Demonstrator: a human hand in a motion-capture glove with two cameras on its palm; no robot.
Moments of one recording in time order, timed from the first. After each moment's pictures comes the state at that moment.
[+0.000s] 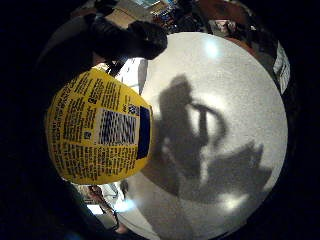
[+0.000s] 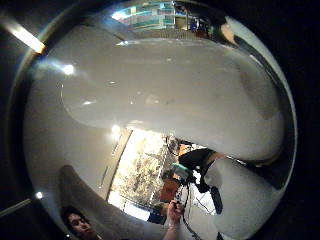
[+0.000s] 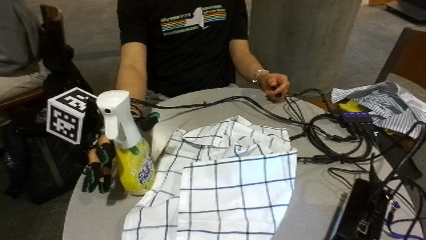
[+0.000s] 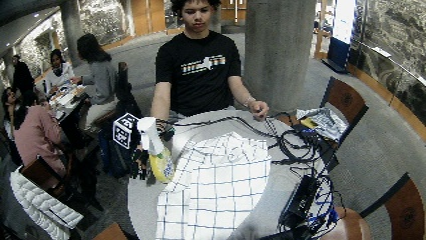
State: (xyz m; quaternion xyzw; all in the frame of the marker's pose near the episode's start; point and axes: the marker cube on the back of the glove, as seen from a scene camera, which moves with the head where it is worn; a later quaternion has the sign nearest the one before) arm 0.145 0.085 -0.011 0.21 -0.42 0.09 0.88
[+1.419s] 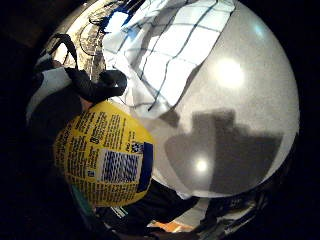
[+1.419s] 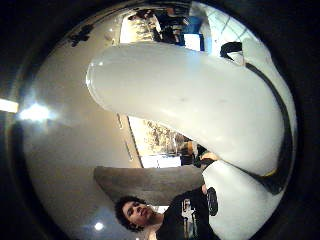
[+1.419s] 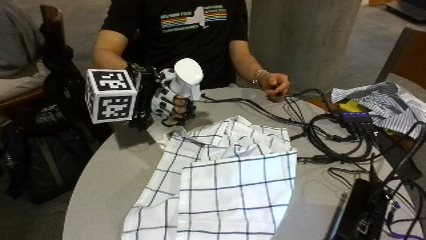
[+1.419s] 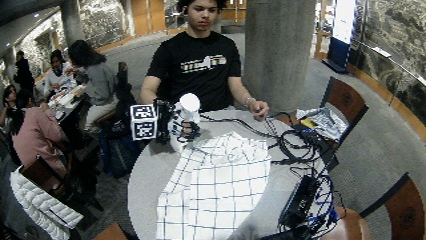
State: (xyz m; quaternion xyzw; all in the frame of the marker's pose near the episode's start) arm 0.049 0.164 -0.031 -0.18 -0.45 -0.04 0.88
